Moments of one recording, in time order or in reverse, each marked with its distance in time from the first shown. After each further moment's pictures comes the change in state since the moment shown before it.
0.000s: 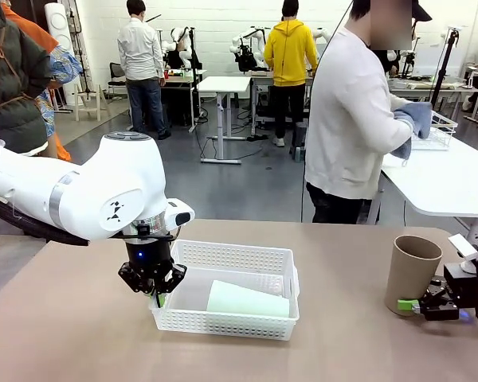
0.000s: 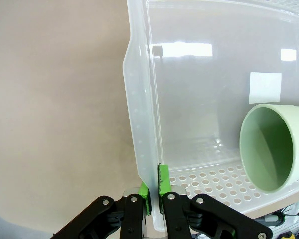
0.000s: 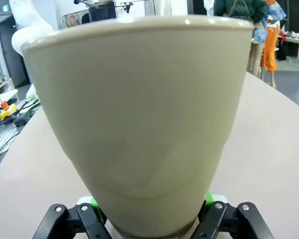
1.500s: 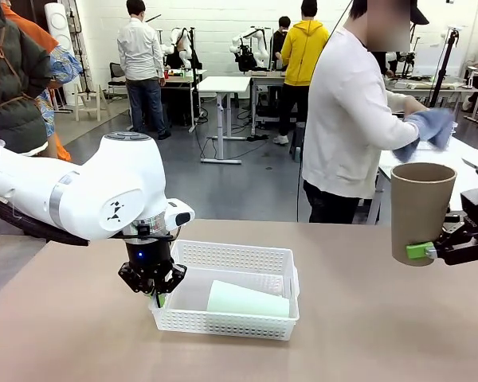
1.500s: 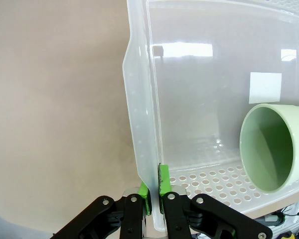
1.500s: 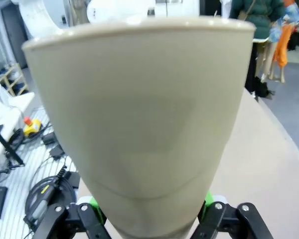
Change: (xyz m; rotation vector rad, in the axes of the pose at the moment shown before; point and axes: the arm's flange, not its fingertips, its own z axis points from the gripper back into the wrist) left arm 0.000 0.000 0.000 0.000 0.001 0.000; right arm 0.220 0.101 -0.011 0.036 0.170 0.038
